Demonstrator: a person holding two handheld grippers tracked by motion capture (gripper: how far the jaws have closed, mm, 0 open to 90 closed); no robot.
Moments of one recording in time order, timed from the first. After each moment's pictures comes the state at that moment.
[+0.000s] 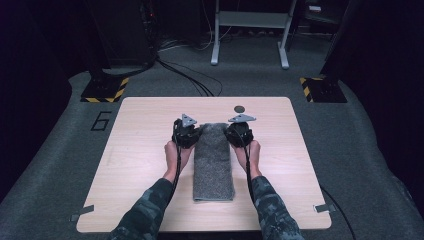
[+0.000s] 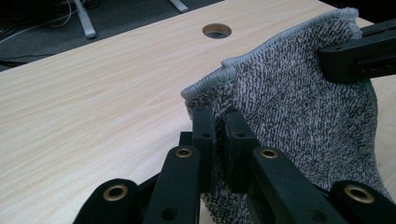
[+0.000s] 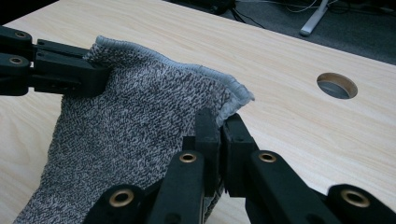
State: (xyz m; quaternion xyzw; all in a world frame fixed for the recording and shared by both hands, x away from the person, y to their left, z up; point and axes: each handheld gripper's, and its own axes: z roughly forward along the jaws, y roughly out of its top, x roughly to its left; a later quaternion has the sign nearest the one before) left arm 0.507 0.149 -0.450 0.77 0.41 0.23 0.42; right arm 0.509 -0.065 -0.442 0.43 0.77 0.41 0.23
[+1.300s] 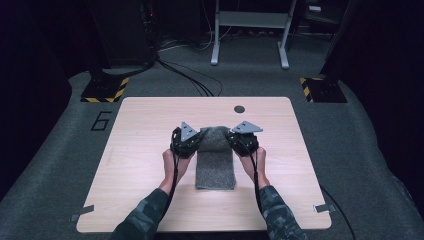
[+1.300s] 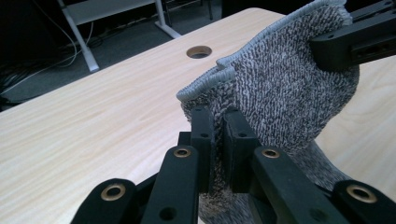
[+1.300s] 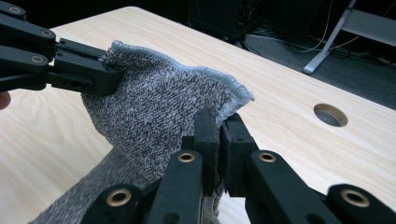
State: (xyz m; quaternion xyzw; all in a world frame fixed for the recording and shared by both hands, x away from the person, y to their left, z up) left arm 0.459 0.147 -0.448 0.77 0.35 0.27 0.45; right arm 0.467 -0.078 -0.434 0.36 0.77 0.45 0.26
